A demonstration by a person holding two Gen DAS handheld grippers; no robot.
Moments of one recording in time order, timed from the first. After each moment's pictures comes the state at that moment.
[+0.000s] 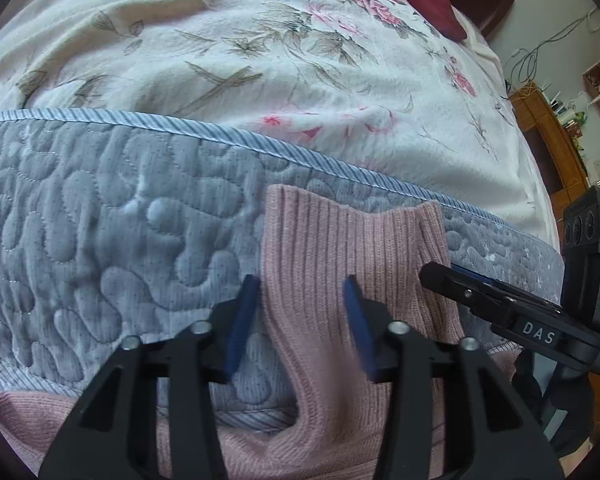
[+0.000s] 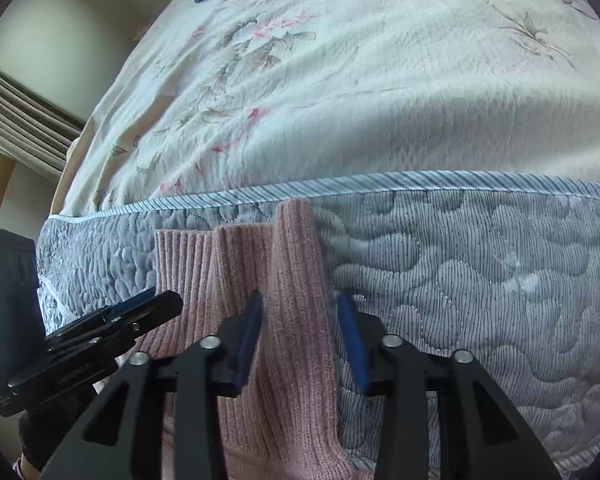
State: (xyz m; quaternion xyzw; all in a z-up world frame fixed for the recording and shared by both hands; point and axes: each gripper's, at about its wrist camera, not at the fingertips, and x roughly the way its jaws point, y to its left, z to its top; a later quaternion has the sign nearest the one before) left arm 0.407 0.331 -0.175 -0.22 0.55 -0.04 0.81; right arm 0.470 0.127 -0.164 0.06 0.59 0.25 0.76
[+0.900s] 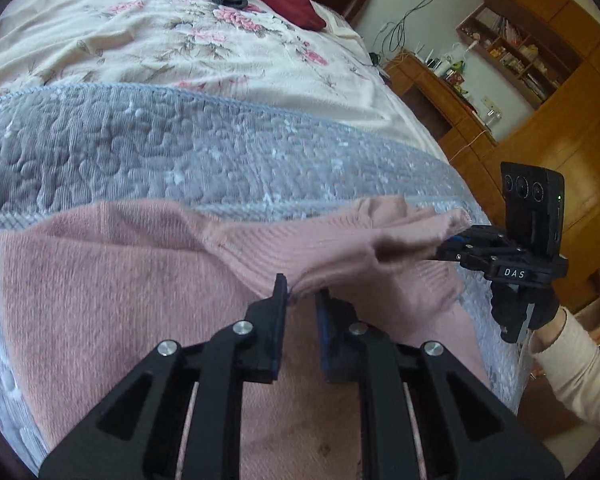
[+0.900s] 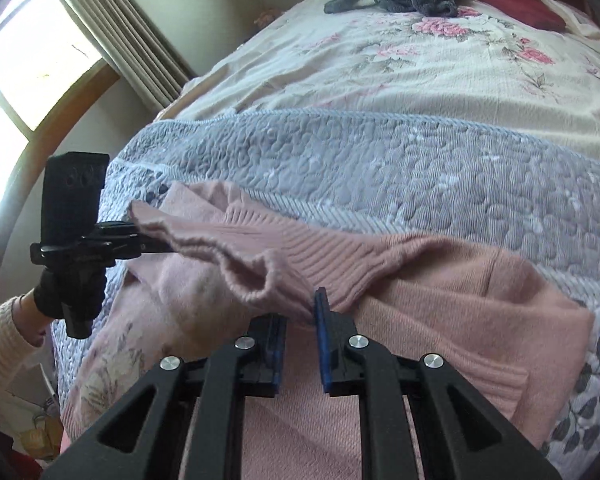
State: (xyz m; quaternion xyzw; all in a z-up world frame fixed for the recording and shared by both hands) left arm 0.224 0.338 -0.132 -0.18 0.48 -0.25 0.82; right arm 0.281 0.058 -0.102 -0.01 0.51 0.39 0.77
